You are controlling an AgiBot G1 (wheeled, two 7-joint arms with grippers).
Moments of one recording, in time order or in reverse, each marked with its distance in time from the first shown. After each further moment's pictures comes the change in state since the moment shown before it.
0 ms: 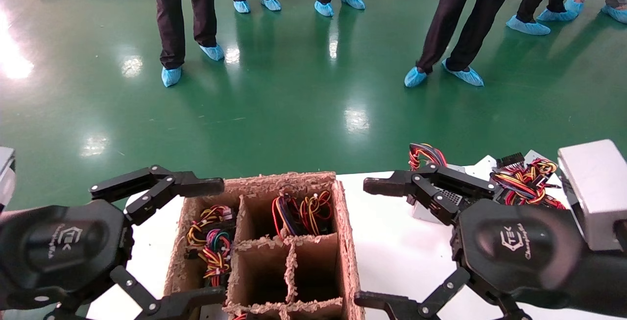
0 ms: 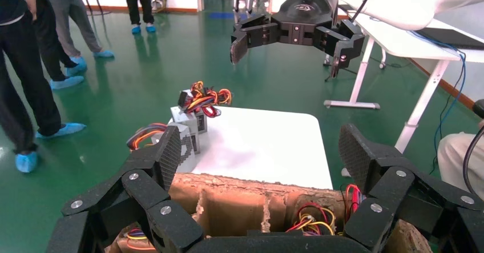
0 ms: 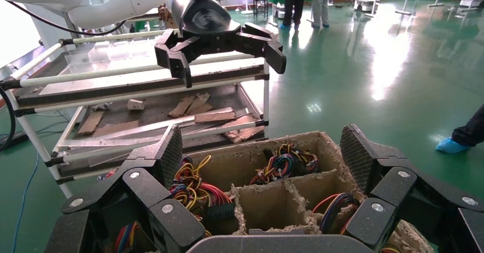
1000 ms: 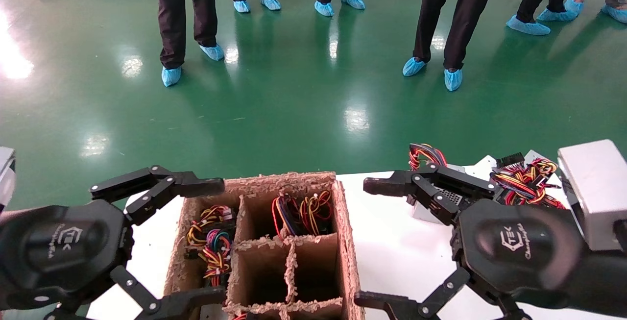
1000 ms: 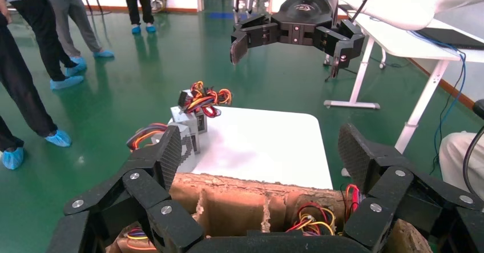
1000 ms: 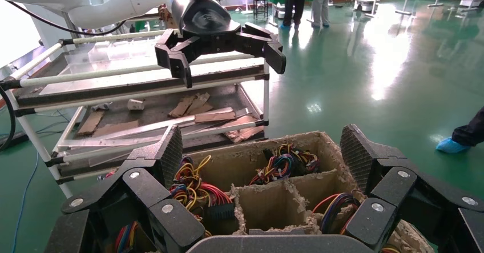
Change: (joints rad) left arm 0.000 0.000 0.000 0.000 0.000 0.000 0.000; right arm 0.000 0.002 -0.001 0.000 -0.002 -0.002 0.000
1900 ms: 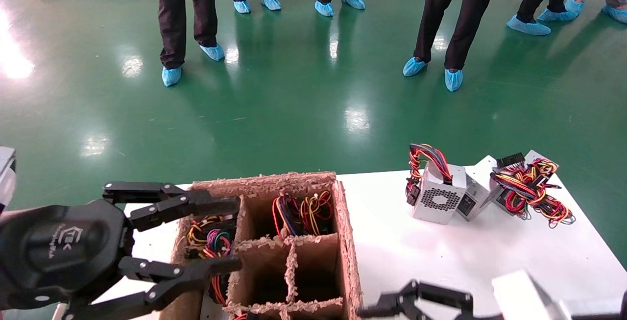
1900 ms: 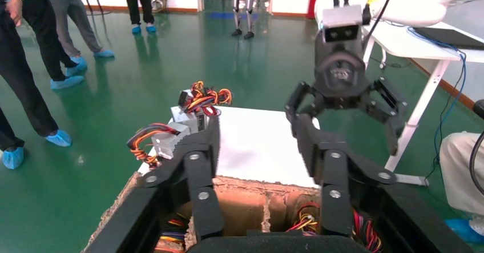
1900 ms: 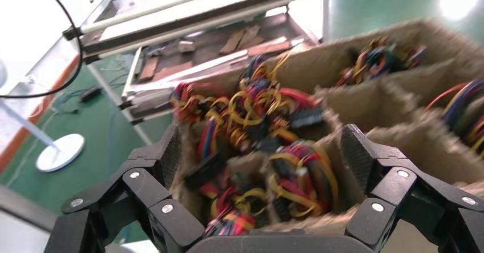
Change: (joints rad) left arm 0.000 0.000 0.000 0.000 0.000 0.000 0.000; right arm -0.093 0.068 -0.116 0.062 -0.088 -0.049 0.042
